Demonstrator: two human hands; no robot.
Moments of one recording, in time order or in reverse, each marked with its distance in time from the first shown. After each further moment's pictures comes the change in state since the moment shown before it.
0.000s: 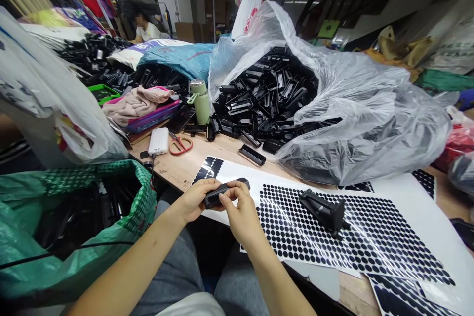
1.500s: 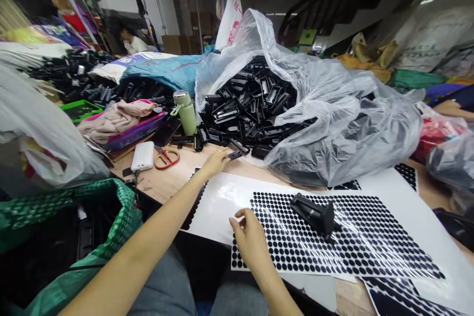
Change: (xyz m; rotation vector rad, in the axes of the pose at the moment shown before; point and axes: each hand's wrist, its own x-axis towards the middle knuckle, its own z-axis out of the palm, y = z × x) left_hand 0.162 0.042 0.010 1.149 0.100 0.662; right_hand -0.011 0.052 -0.029 -0.344 0.103 0.154
